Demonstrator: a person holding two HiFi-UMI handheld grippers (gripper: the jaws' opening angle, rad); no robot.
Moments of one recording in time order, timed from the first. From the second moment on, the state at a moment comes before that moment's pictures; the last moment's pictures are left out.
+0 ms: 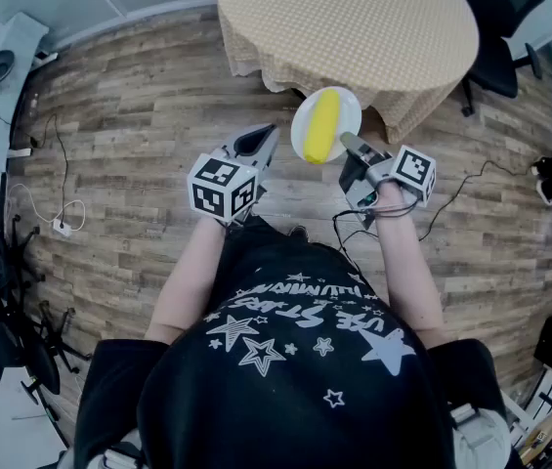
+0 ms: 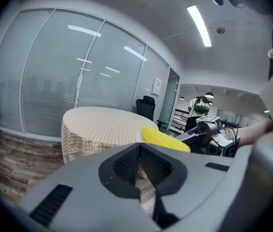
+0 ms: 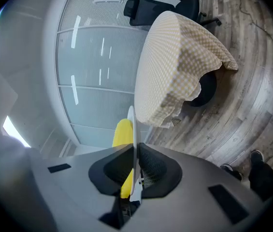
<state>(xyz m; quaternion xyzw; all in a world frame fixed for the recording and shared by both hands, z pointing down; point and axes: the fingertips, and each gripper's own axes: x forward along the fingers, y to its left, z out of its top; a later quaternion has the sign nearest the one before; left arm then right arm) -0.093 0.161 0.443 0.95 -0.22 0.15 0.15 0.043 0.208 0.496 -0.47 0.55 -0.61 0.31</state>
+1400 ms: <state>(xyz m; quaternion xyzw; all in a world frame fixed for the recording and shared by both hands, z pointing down) -0.110 0.184 0.448 0.95 -0.24 0.15 0.15 0.022 0.217 0.489 -0.43 0.58 -0.62 0.31</state>
